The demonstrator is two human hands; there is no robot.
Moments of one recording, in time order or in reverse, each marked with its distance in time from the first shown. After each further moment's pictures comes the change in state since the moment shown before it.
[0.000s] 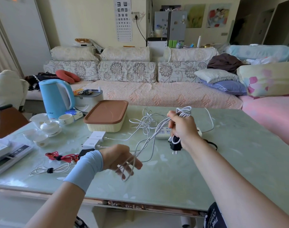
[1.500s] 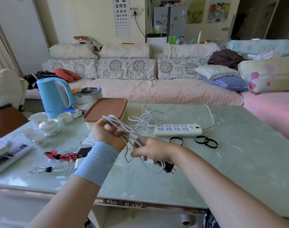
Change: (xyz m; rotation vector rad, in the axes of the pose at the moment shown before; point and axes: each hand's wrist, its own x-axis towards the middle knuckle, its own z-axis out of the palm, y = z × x) left_hand 0.005 0.045 0.018 -1.421 0.425 0.635; right_hand -0.049 0.014 0.036 -0.757 -0.829 0.168
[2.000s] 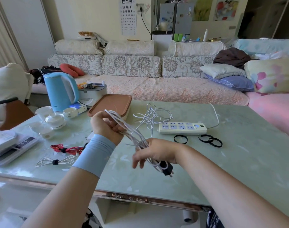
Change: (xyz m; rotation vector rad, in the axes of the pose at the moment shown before) left_hand -0.004 0.025 -0.002 0.143 0.059 0.040; right_hand -0.002 -0.001 0.008 0.142 -0.274 -0.091
